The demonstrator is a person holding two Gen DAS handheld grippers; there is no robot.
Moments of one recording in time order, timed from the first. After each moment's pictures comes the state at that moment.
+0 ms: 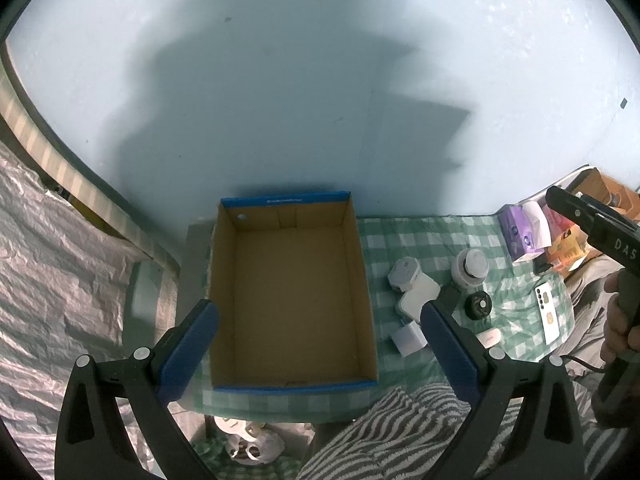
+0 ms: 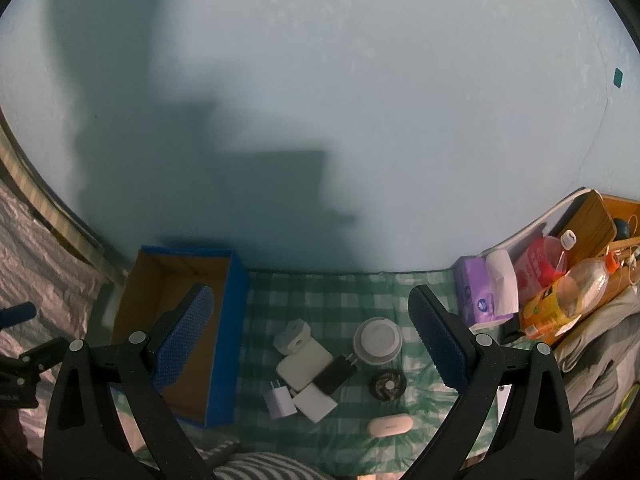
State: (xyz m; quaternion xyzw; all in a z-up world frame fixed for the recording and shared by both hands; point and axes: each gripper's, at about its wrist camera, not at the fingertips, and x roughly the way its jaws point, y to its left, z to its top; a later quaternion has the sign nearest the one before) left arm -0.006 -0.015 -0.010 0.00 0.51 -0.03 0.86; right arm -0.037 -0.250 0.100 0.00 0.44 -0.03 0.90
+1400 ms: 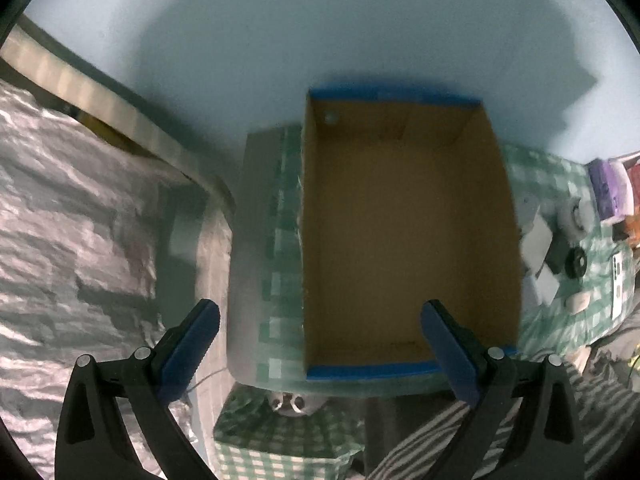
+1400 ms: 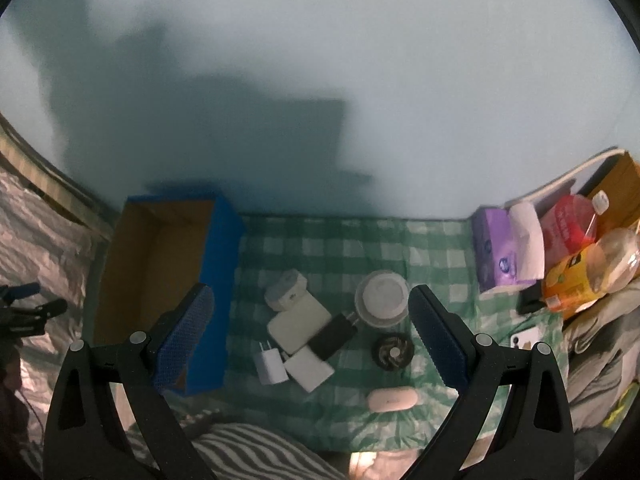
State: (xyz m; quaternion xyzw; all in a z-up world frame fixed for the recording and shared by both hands) left arm 0.033 0.097 -0.133 0.03 0.63 0.04 0.77; right arm -0.013 -0.286 0.032 0.03 0.55 -0.01 0.83
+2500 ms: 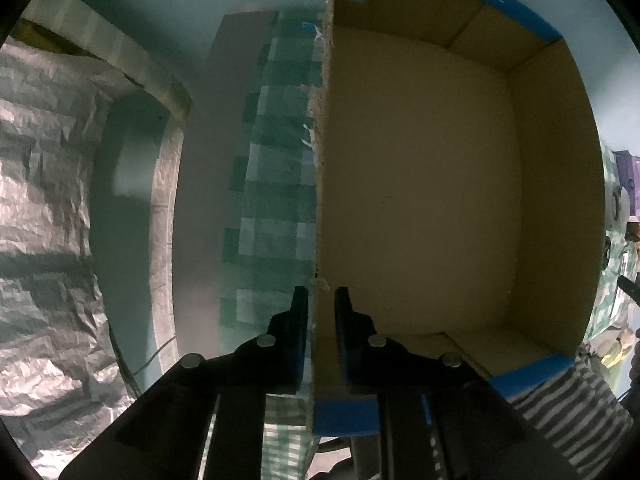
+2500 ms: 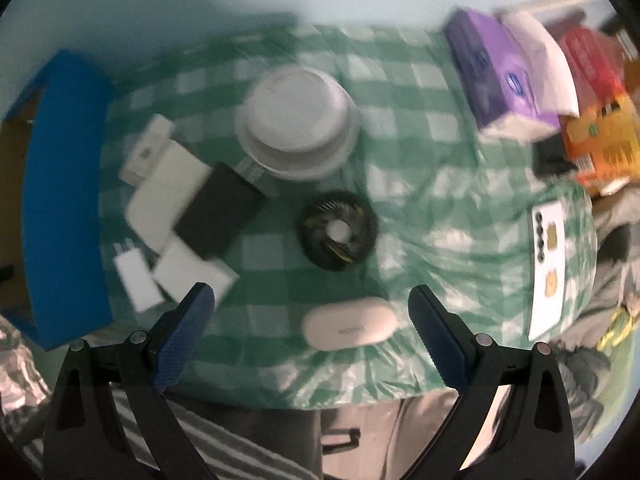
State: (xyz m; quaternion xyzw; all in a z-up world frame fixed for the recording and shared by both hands) left arm 0.049 0.132 -0.250 -0.03 0.72 0.03 0.69; right arm -0.063 -0.367 -0.139 0.05 0.70 -0.11 0.70
